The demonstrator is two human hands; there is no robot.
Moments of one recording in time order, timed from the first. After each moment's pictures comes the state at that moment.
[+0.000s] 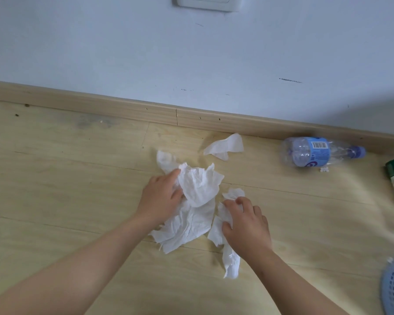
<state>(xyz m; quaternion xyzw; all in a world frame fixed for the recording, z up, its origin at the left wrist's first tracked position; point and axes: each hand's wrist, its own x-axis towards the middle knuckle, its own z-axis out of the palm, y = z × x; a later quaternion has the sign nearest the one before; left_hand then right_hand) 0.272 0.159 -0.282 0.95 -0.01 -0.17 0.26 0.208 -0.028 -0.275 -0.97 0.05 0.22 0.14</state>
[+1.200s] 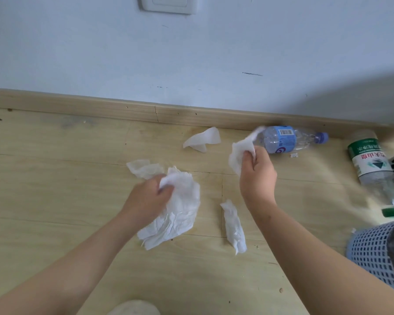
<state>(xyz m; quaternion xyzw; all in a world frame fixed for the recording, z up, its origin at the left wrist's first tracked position) 0.231 0.135 -0.224 0.90 0.04 -0.18 0.39 0.237 -0.062 -0.211 -0.84 0.24 -0.10 0.48</state>
